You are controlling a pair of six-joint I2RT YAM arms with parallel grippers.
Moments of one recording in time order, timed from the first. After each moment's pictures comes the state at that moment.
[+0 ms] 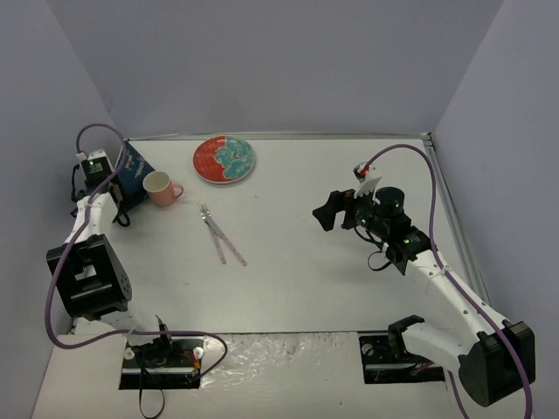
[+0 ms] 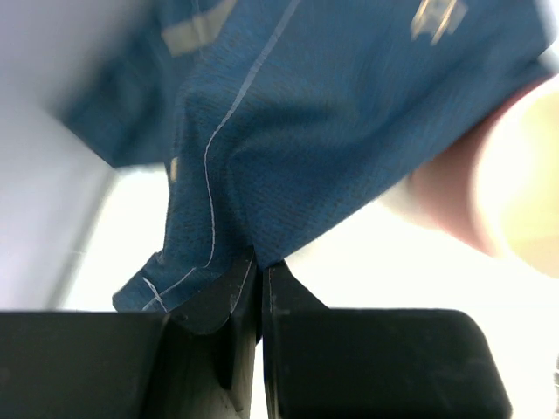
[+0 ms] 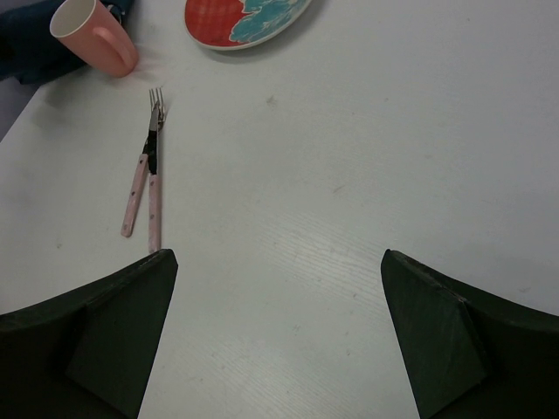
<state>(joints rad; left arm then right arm) 0.35 1.60 1.19 -0.35 -0.13 -0.12 0.37 1.04 0.72 -0.02 -0.28 0.26</state>
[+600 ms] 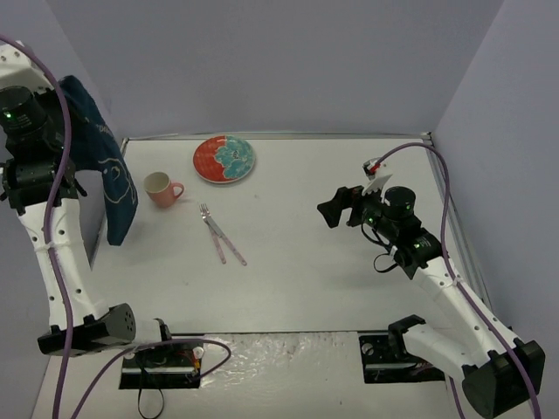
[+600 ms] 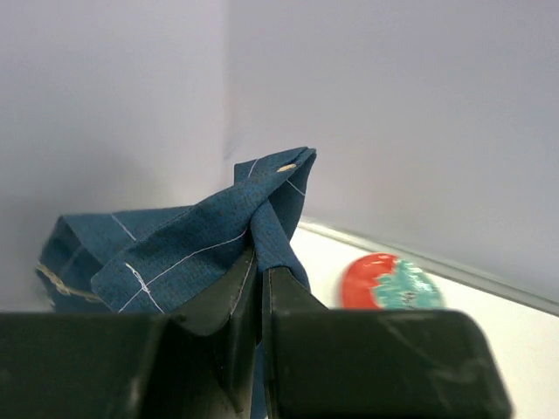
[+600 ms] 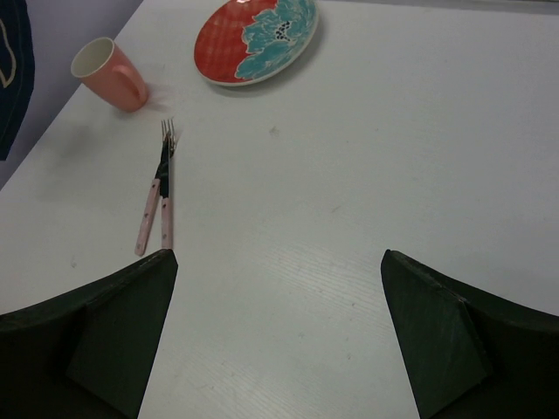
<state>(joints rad) 0.24 1.35 2.00 -0.66 0.02 -0.14 0.37 0.94 0.77 -0.09 -0.24 0.27</state>
